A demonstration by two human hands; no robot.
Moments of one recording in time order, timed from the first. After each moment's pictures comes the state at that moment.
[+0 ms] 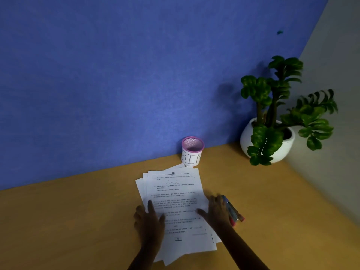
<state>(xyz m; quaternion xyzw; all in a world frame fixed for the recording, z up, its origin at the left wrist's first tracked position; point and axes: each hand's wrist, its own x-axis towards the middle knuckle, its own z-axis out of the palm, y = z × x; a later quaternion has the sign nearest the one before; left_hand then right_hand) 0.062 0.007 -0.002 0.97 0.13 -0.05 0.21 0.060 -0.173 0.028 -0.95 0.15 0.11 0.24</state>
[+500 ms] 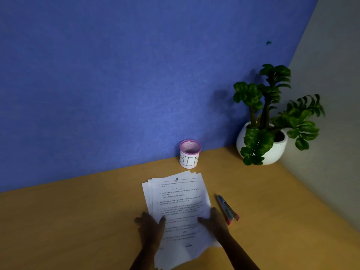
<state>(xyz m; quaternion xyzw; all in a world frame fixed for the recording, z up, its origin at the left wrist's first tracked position) 0.042 0.000 0.024 0.88 0.23 -0.11 0.41 0.038 -0.178 0.019 -0.88 0.23 0.14 0.40</state>
